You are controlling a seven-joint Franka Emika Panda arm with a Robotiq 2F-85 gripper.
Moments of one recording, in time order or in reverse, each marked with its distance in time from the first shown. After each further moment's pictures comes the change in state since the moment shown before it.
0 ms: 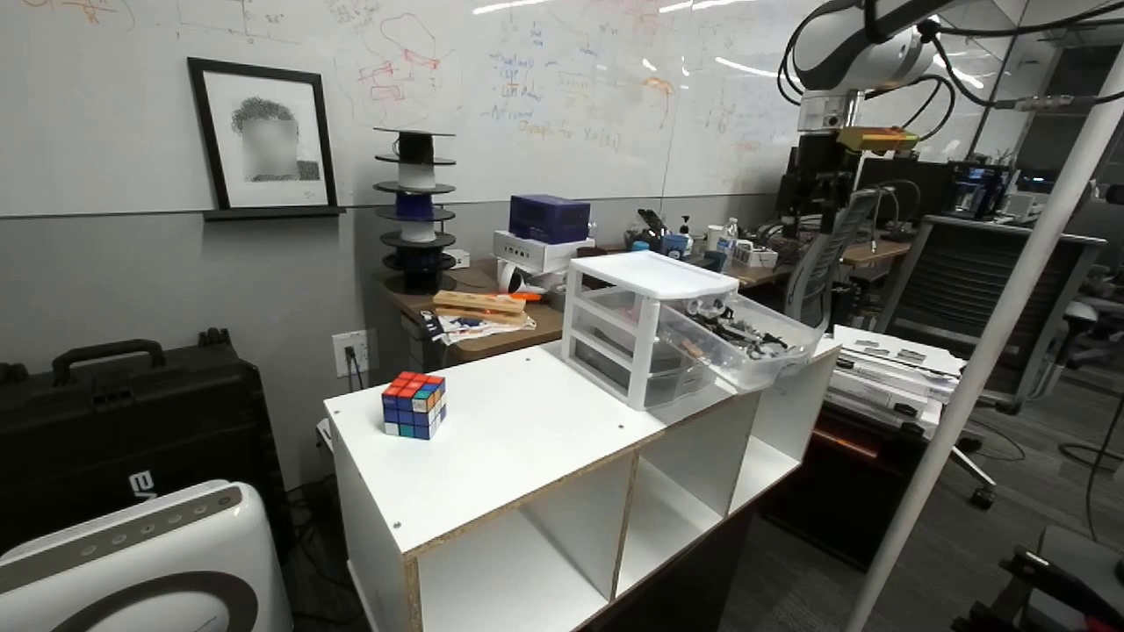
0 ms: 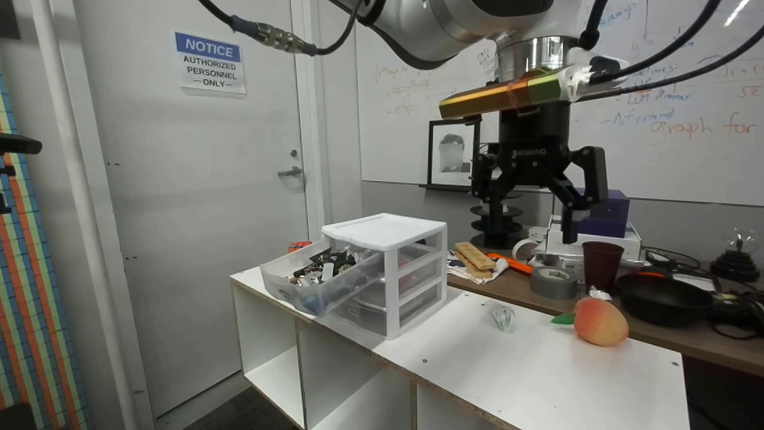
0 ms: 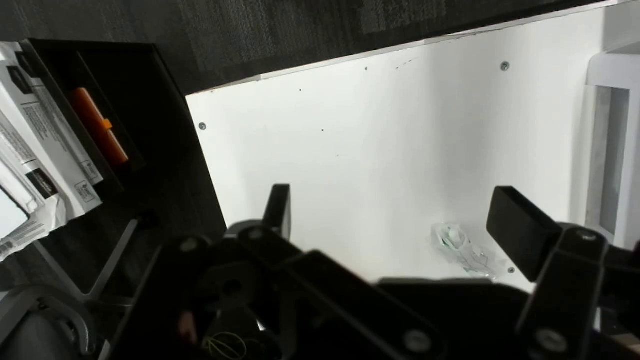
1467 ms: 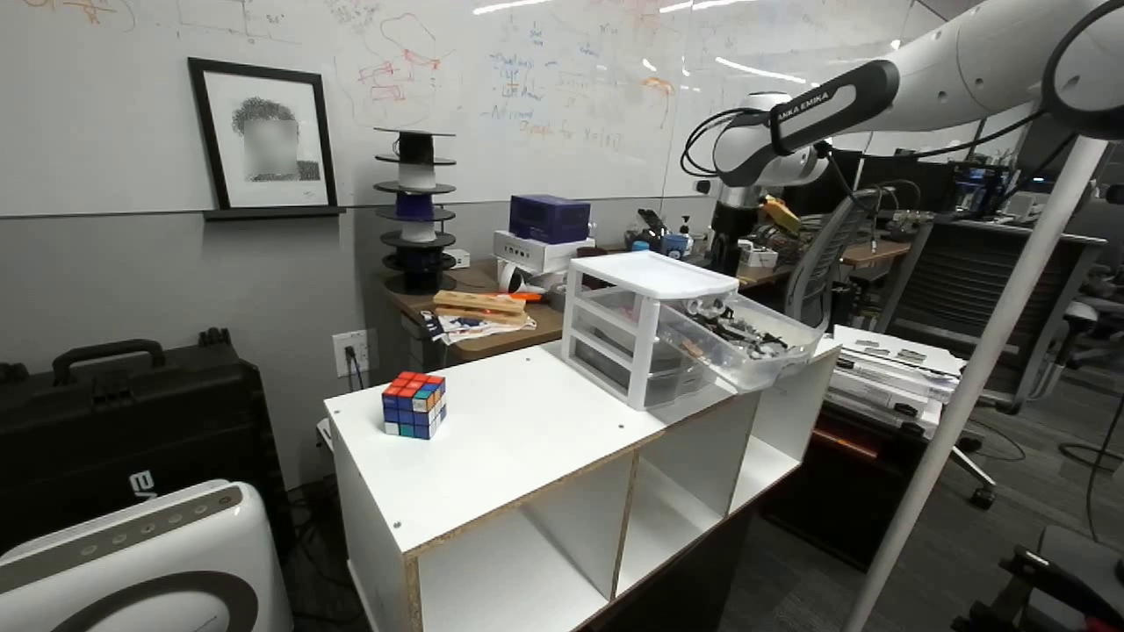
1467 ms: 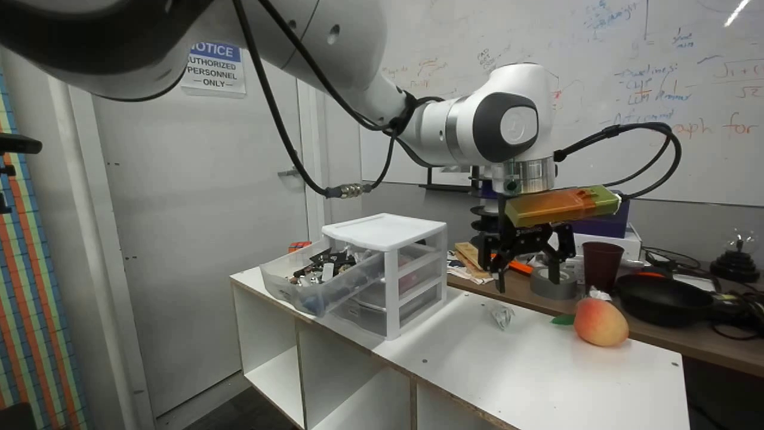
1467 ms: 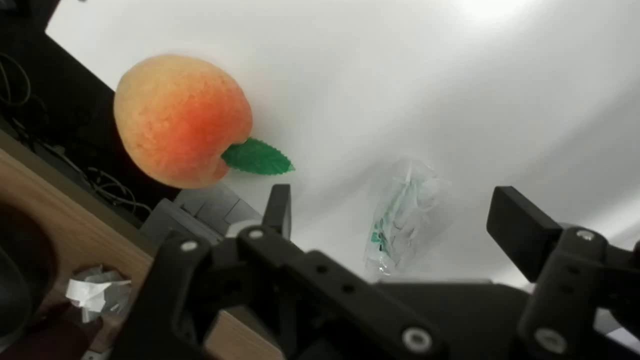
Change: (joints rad) arm -0.048 0.407 0.183 0.338 -0.054 0.241 -0.846
